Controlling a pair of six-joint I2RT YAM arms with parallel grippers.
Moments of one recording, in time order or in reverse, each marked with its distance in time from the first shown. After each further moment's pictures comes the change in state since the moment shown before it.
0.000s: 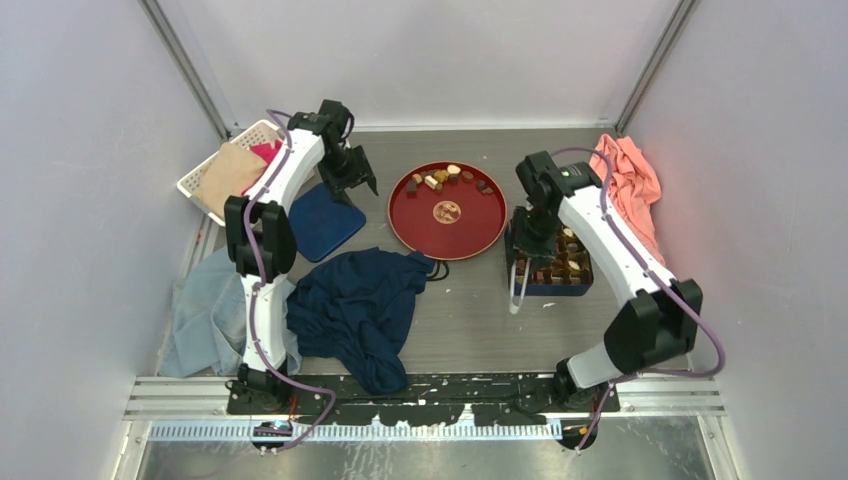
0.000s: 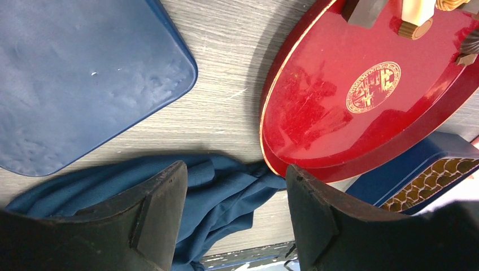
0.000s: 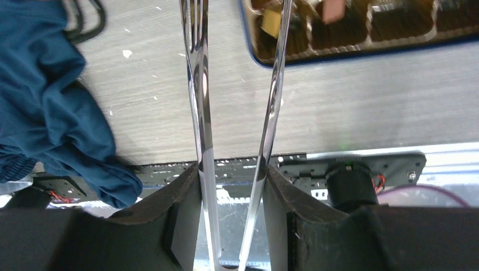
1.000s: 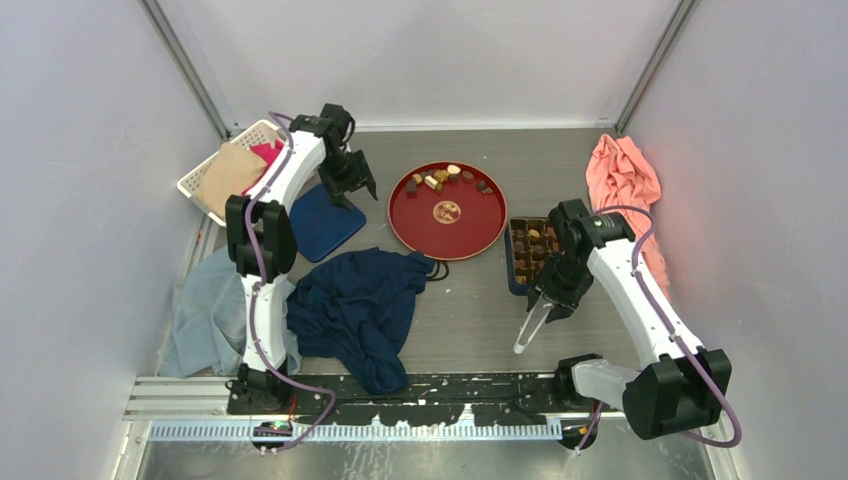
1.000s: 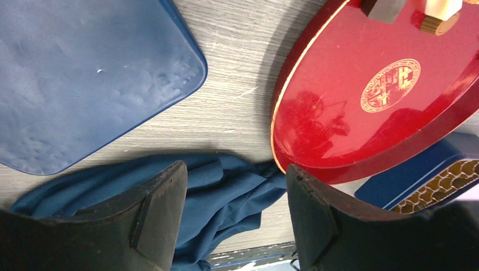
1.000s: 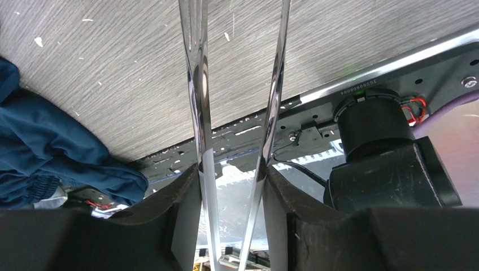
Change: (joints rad) left arm -0.002 0.000 -0.022 -0.001 -0.004 0.007; right arm -0.117 -0.362 -0.394 -0.074 -0.033 0.253
